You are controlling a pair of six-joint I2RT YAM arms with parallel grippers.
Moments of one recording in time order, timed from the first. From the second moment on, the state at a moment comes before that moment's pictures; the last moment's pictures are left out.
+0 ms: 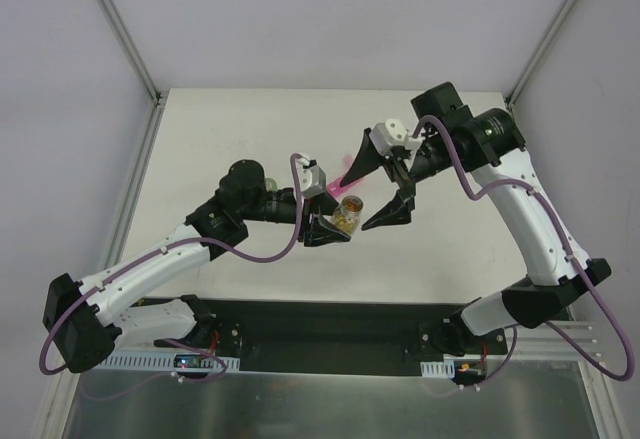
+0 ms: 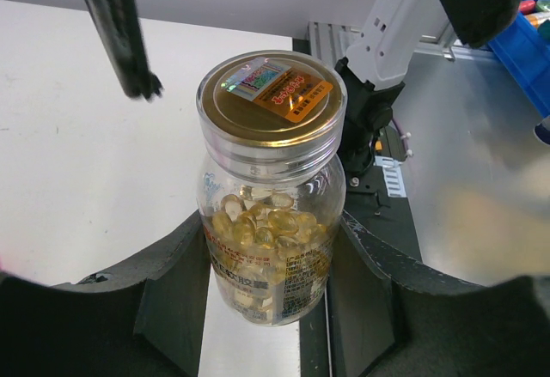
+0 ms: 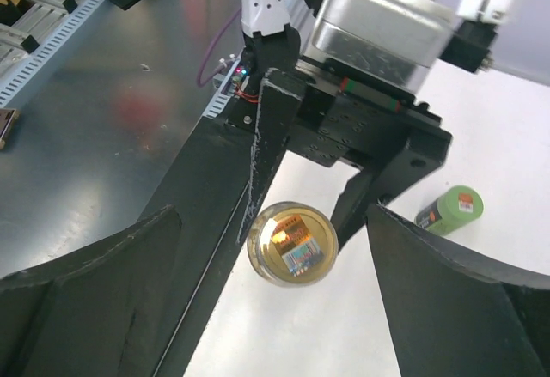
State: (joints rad) left arm -0.80 1.08 0.87 0.10 0.79 -0.09; right arm 0.56 1.47 1.86 -1.44 -1.25 -1.05
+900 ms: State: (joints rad) left arm -0.80 1.03 0.88 0.13 0.83 -0.11; right arm 0.60 1.52 1.90 -1.45 -1.30 -1.11
